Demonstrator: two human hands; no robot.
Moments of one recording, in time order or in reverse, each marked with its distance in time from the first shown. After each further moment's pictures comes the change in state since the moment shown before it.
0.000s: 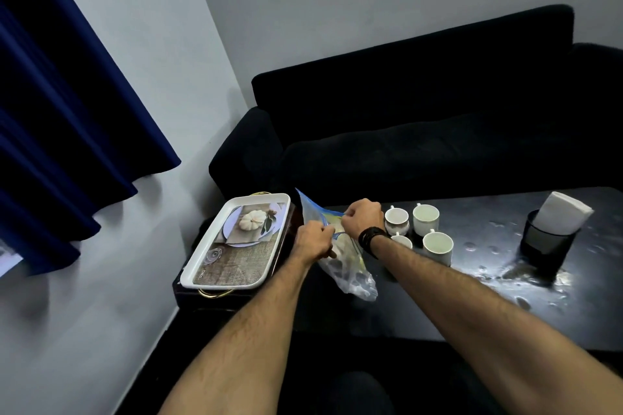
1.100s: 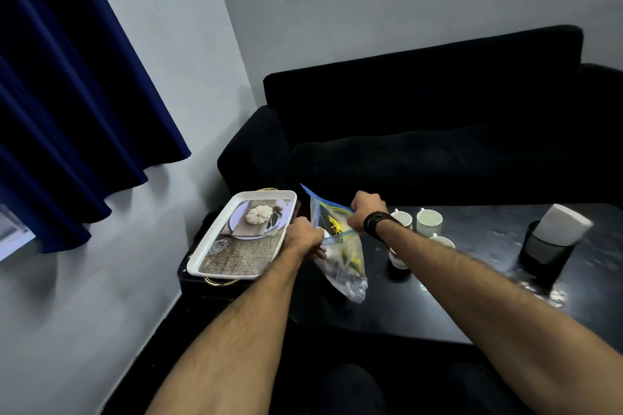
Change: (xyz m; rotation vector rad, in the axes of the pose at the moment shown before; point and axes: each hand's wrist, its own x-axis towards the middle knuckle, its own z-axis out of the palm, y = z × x) left_hand -0.022 -0.003 -0.026 -0.170 0.030 -0.187; right_hand -0.010 -0.028 -0.020 -0.262 -0.154 -0.053
